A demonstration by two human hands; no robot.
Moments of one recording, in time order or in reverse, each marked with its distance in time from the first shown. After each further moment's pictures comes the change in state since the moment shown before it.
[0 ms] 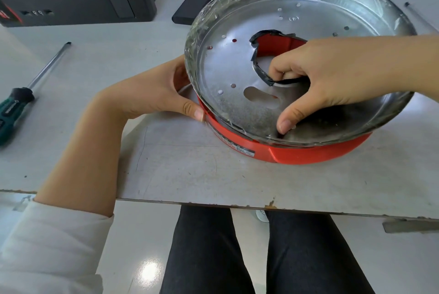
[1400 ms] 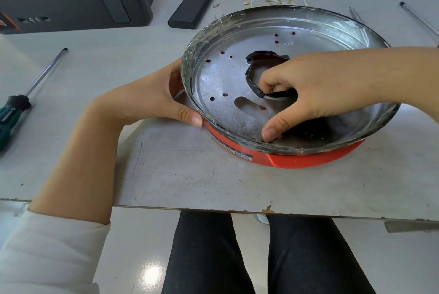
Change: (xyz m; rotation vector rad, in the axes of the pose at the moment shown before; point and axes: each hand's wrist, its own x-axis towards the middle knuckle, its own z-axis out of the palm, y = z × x) left_hand -0.001 0.003 0.003 0.010 0.036 -0.006; right_hand 0.006 0.004 0.009 -0.013 -0.045 -0.006
